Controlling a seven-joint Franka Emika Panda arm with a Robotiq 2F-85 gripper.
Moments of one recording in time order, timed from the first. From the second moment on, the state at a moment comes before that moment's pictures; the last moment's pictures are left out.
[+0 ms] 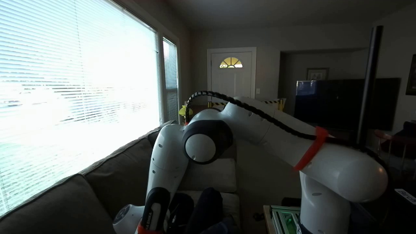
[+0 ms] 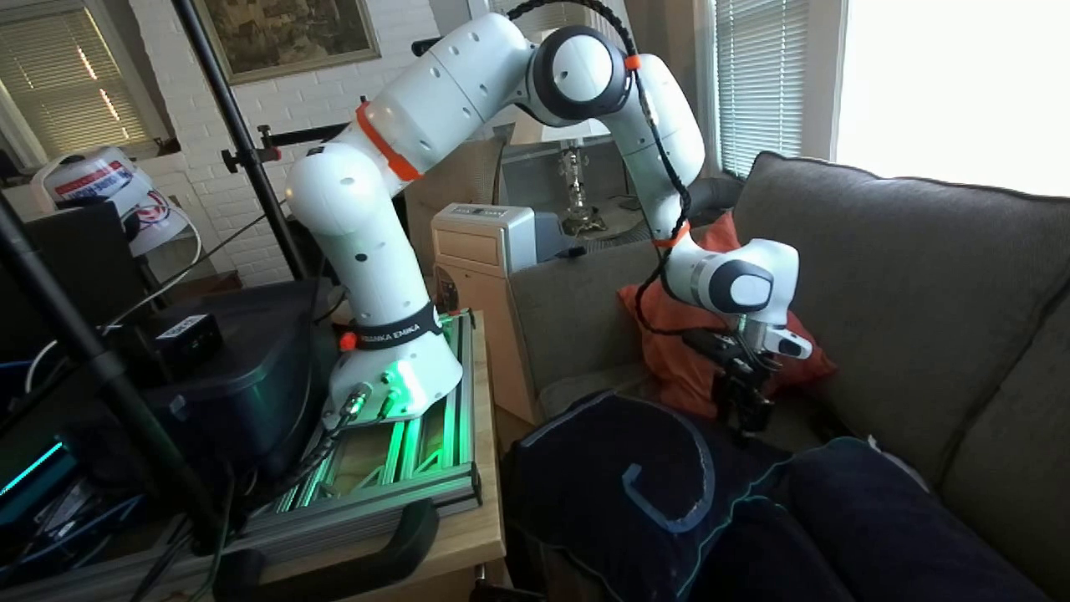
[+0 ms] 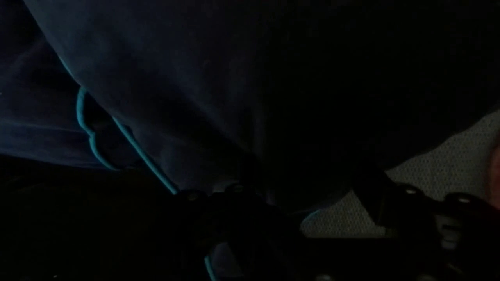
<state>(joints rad) 0.06 1.10 -0.12 -1.72 -0.19 2.45 0.10</state>
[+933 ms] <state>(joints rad) -0.08 0.97 0.05 -1.65 -0.08 2.20 -0.19</state>
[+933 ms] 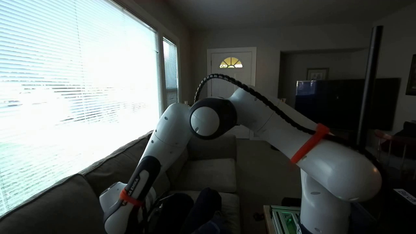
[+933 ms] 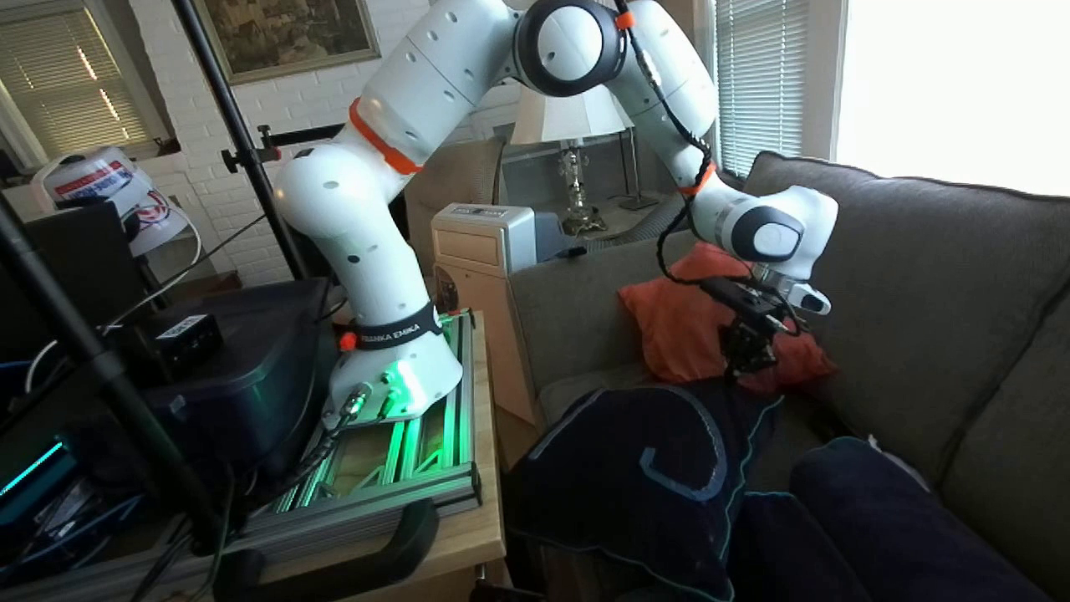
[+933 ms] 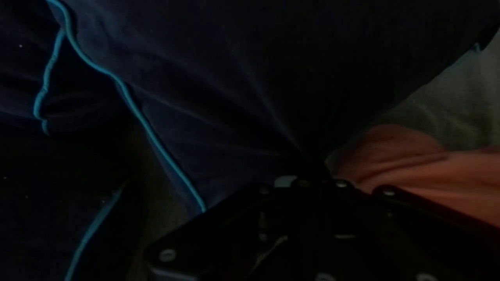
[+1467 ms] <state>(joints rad) -0.09 0.92 0.12 -1.59 -0.07 2.00 -0.38</state>
